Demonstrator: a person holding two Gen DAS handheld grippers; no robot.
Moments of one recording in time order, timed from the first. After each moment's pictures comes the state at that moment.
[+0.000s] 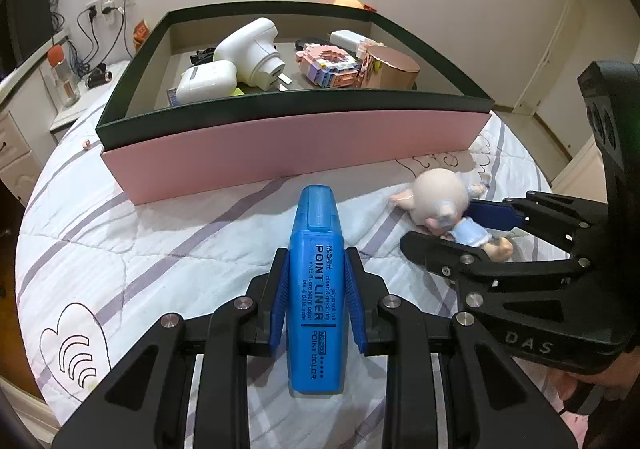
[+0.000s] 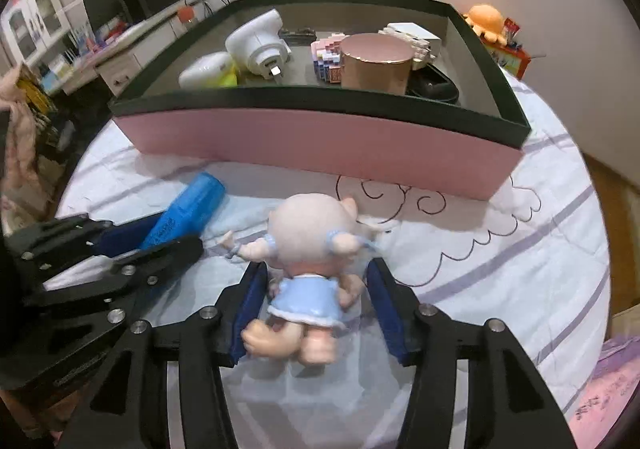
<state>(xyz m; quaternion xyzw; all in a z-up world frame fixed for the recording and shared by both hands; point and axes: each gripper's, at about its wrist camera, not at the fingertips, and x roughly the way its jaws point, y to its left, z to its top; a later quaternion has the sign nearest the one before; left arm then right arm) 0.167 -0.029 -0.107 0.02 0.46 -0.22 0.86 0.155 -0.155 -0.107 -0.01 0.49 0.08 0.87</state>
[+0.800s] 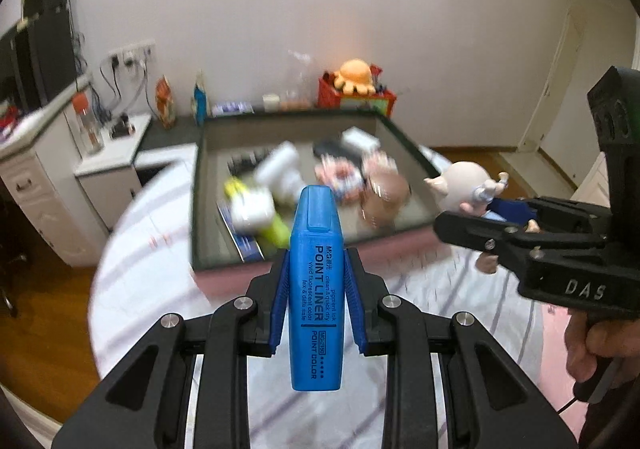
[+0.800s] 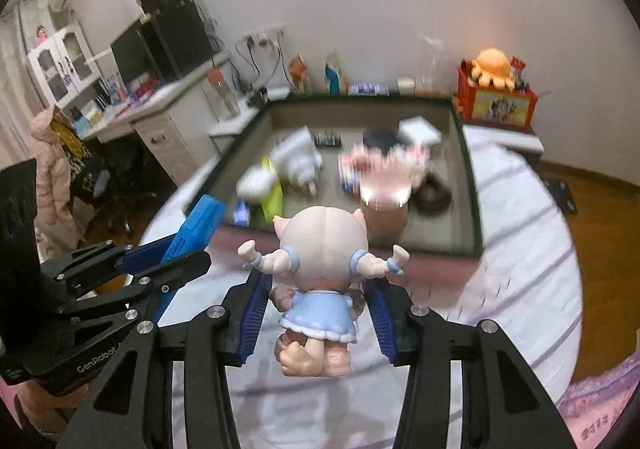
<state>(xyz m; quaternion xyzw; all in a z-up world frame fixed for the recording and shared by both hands) 0.172 -0.002 -0.002 0.01 0.37 -0.20 0.91 0.163 -0.175 -0.008 0.04 0.40 0.14 0.91</state>
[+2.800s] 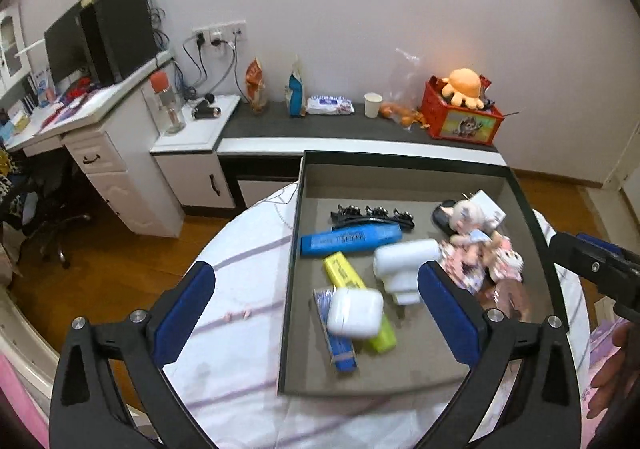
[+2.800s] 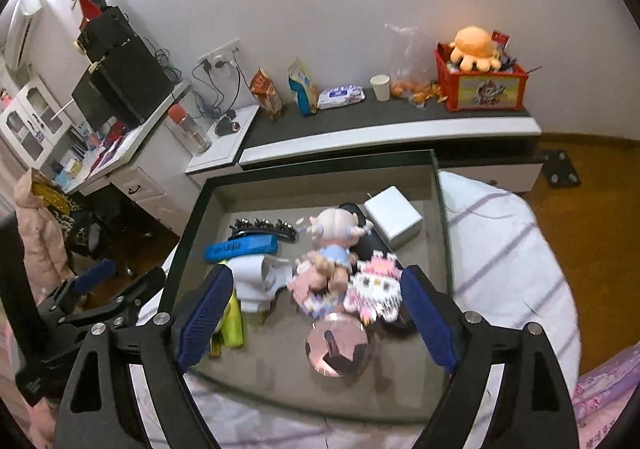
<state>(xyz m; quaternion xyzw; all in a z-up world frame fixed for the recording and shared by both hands) 0.272 0.012 0.006 0.00 0.41 -0.02 0.91 0.257 -0.207 0.008 0.11 0.43 0.10 0.89</state>
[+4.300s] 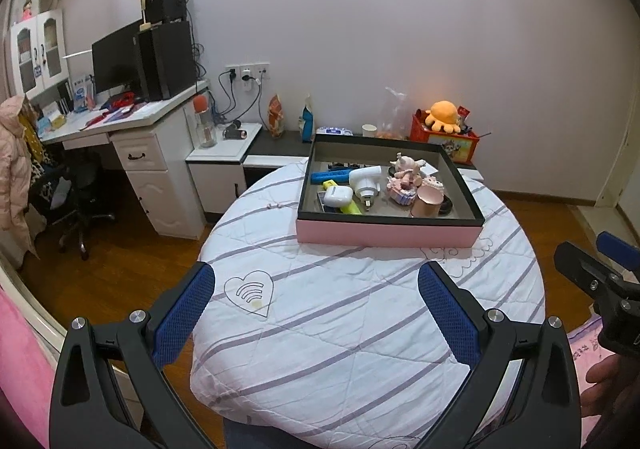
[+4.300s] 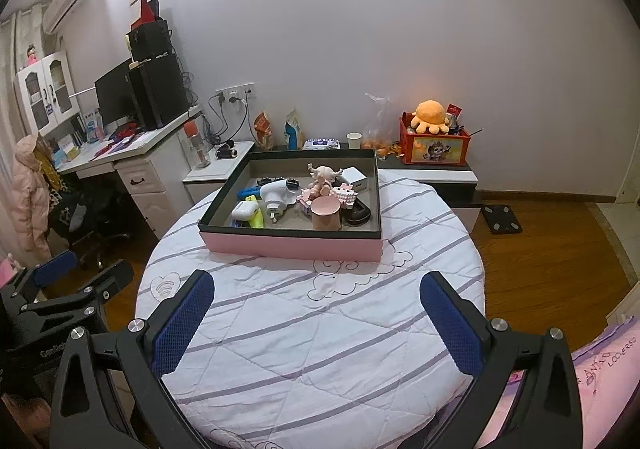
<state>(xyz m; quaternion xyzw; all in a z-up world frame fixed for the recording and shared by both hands) 0.026 0.007 0.052 -0.01 0.33 0.00 0.94 0.017 -0.198 0.054 0.03 0.32 0.05 0.94</state>
